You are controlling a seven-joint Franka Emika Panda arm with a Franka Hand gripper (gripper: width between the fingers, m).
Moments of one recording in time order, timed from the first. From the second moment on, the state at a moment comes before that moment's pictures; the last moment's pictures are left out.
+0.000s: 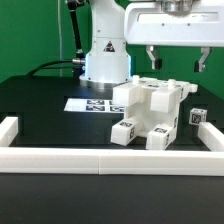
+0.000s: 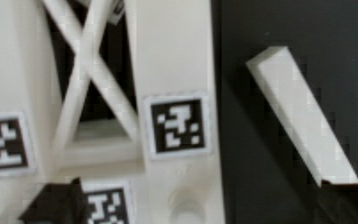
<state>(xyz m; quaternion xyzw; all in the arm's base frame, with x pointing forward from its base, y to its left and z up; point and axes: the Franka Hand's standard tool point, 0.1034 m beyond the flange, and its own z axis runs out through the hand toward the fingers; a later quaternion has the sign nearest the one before) 0.502 0.100 0.131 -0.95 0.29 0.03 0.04</state>
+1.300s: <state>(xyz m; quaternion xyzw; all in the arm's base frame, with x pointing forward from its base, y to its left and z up) 0.446 0.184 0.098 -0.92 0.39 0.07 0.02</state>
